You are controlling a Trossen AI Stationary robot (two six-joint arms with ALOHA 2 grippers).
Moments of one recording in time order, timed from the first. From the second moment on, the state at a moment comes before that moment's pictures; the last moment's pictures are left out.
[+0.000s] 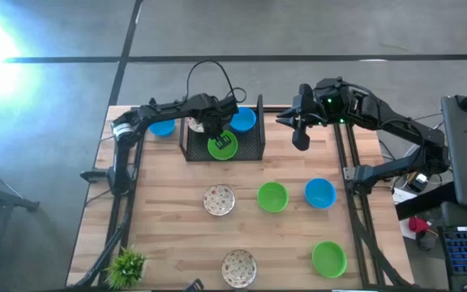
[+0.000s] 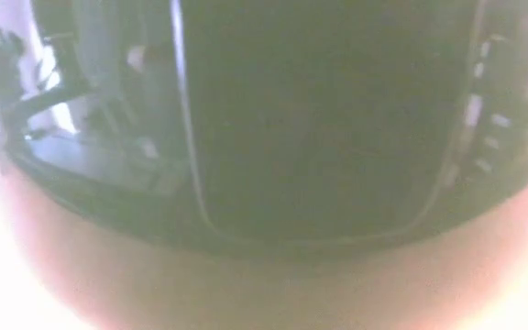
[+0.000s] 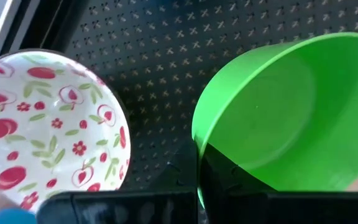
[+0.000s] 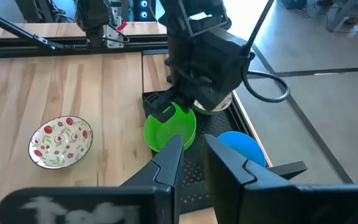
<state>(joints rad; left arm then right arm) 0.48 1.96 1.65 -1.05 -0.12 -0.11 -0.34 1.21 1.42 -0.74 -0.08 -0.13</state>
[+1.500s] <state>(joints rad) 0.48 1.99 1.65 -1.01 -0.13 -0.10 -0.34 1.21 1.42 -0.74 -0.08 -0.13</state>
